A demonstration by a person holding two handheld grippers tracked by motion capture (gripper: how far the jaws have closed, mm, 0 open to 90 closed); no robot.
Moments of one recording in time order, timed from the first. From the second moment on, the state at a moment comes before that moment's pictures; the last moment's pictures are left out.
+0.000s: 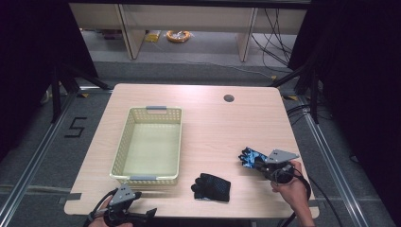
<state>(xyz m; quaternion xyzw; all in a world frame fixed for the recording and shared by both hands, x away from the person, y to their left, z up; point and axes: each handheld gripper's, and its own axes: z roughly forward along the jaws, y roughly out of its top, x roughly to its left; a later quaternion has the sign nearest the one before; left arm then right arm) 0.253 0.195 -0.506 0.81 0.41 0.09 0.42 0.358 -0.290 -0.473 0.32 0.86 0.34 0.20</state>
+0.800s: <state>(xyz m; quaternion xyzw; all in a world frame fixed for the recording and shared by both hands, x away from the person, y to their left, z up) 0.253 0.195 -0.505 0.81 0.41 0.09 0.42 0.328 -0.238 -0.421 0.25 0.85 0.41 0.22</state>
